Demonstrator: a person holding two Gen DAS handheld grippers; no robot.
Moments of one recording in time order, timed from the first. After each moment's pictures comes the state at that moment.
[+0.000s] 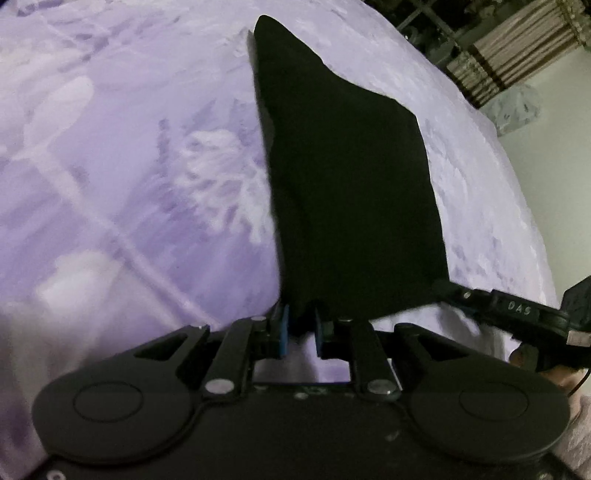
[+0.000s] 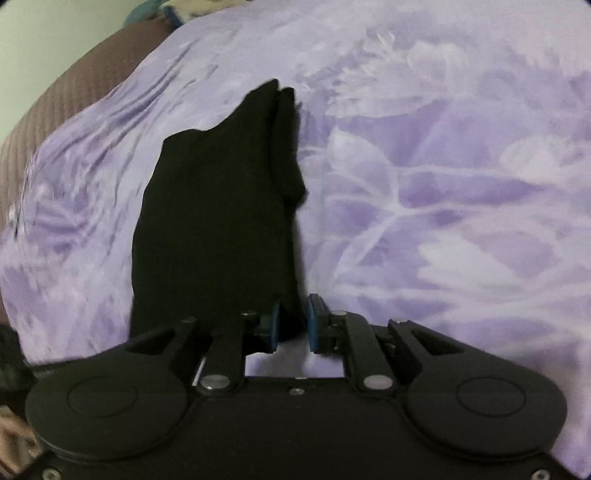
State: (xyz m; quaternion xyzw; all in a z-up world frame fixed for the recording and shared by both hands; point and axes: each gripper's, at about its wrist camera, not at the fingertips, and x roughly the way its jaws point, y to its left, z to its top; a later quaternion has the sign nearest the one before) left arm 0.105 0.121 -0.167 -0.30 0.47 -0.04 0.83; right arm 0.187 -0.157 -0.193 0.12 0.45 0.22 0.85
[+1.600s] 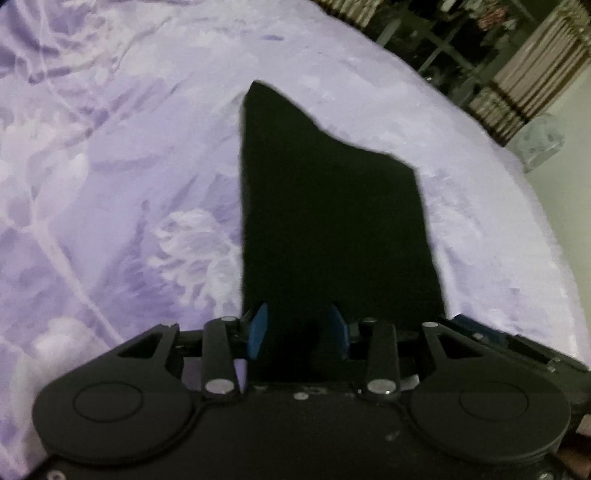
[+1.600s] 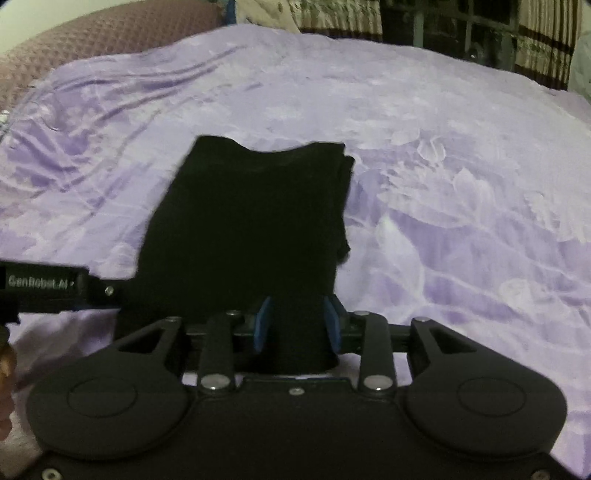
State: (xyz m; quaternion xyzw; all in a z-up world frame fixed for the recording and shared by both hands) left arm 0.145 0.093 -0.149 -0.27 0.41 0.05 0.87; right arm 0.168 -0.084 -0.161 -0.07 0.36 0.19 0.91
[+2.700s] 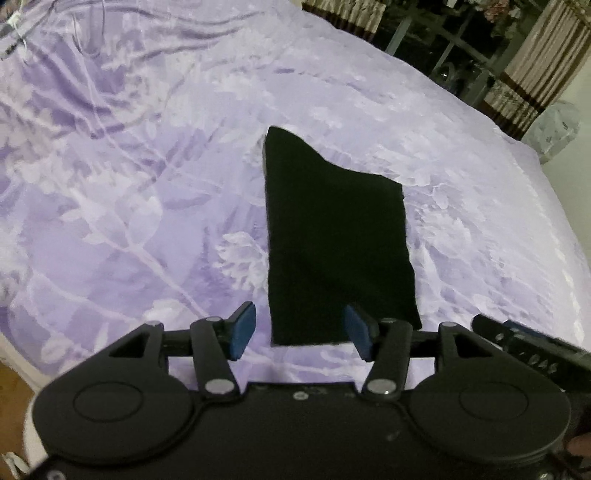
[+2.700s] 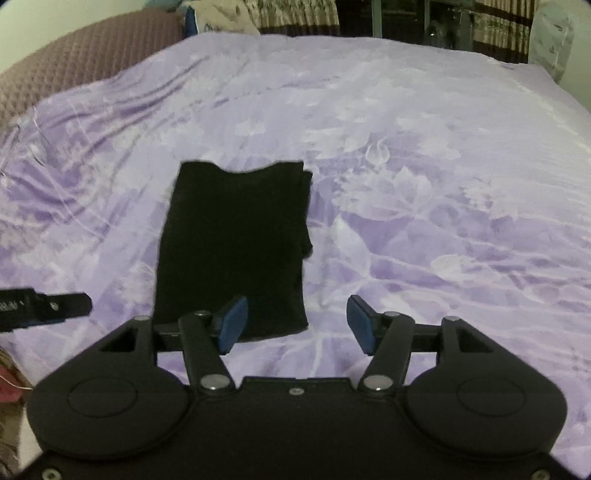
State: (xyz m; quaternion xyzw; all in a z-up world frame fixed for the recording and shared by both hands) left arm 0.068 0.079 -0.034 -0.22 0.42 0.10 0.88; right arm 0.112 -0.116 -0.077 -0.03 0.38 0.14 0.91
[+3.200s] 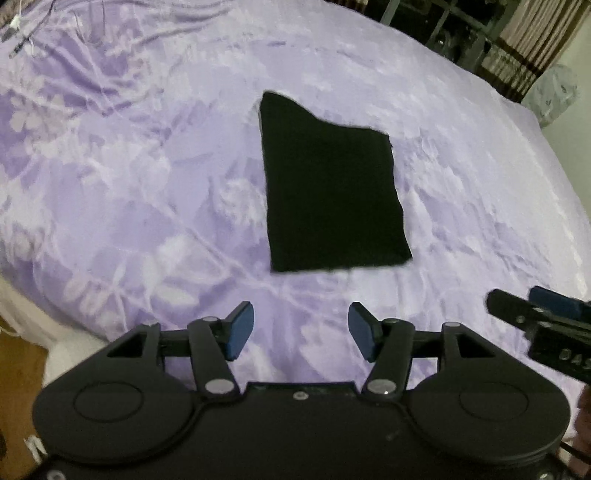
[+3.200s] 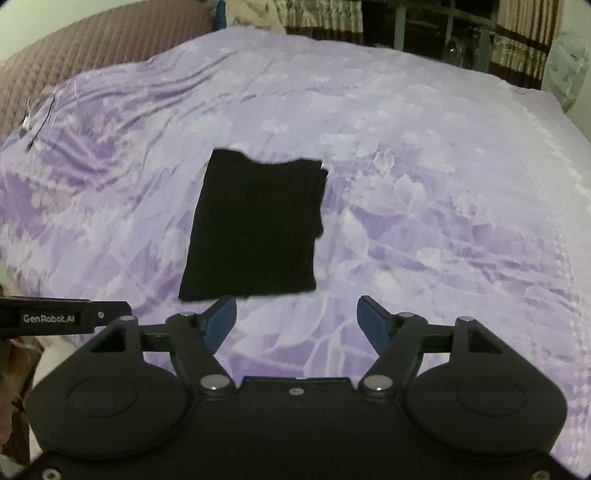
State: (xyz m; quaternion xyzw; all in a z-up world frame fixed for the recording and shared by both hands) left arm 0.020 0.043 -0.027 -0.20 0.47 0.09 0.86; right arm 0.045 -0.114 -0.049 -0.09 0.39 0.16 0.90
